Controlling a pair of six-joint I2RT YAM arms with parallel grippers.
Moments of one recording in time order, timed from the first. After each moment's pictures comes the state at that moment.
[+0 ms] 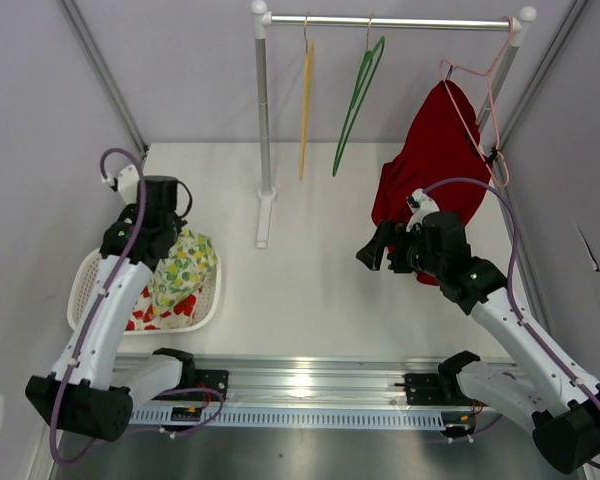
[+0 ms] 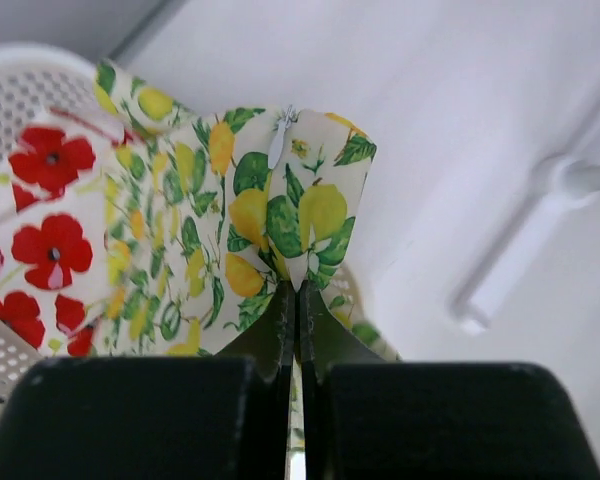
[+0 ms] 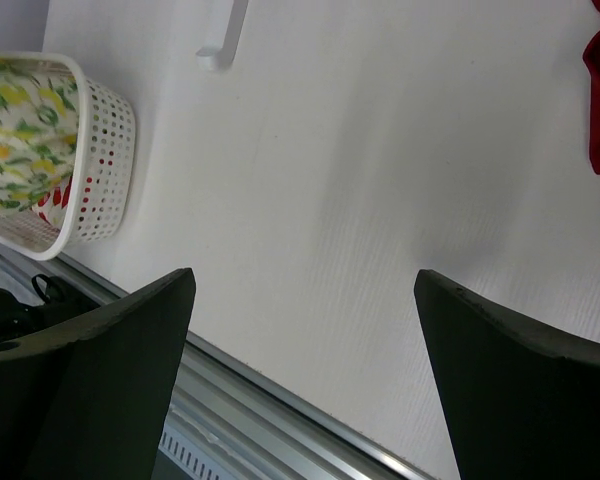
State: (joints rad) left arm -0.18 1.08 1.14 -0.85 -0.58 -0.67; right arm 0.48 0.93 0.86 -0.47 -0.18 0.51
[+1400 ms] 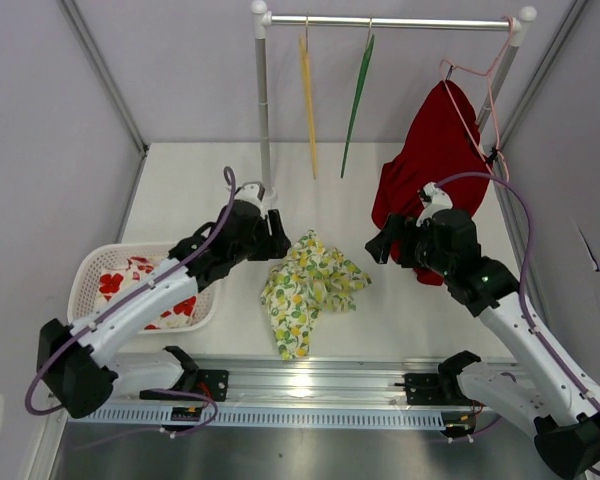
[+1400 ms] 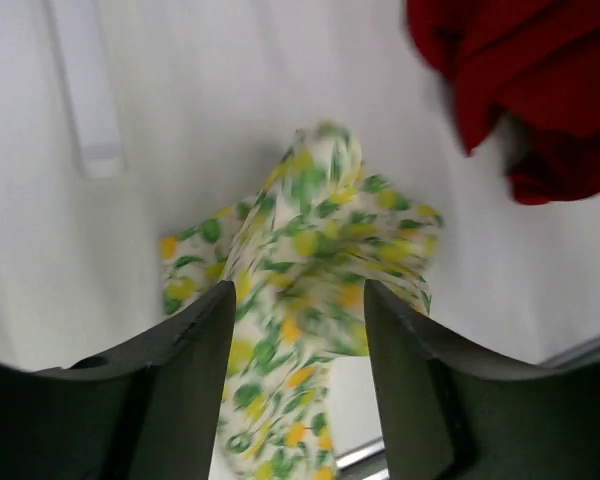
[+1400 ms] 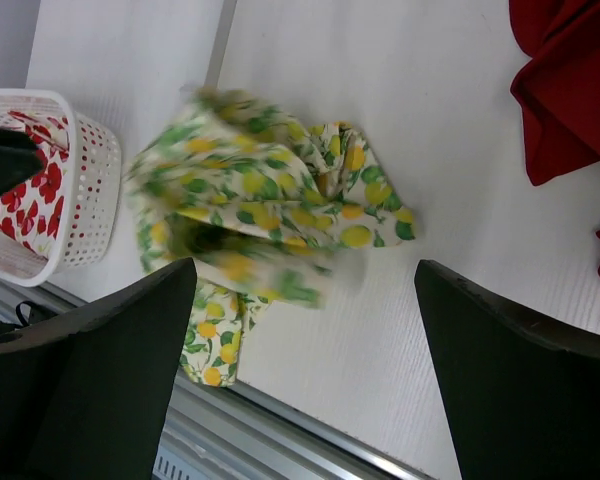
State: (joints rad) left arm -0.73 1.14 1.04 -0.49 -0.19 -0.57; right arm 0.48 0.90 0.93 -0.52 -0.08 0.49
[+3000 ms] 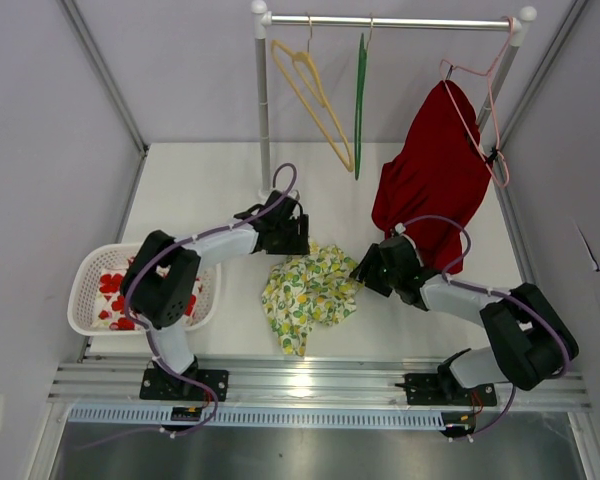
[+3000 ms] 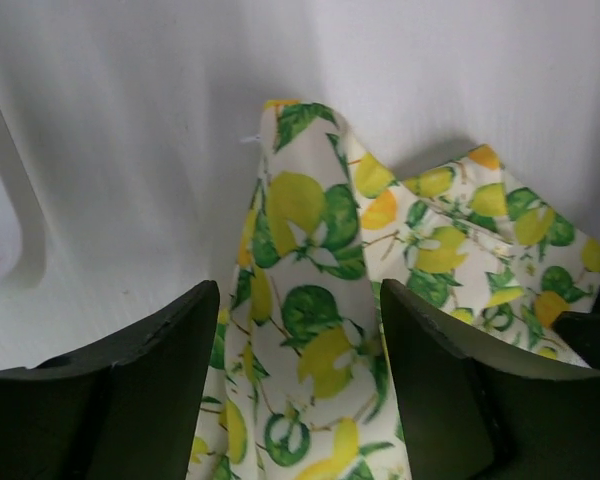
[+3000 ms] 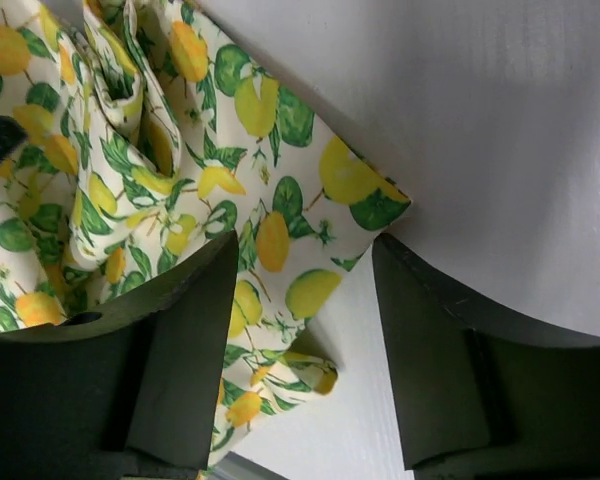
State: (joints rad) left arm -0.59 1.78 1.14 -0.30 0.01 -0.51; right arm 0.54 1.39 0.55 0.05 0.01 0.92
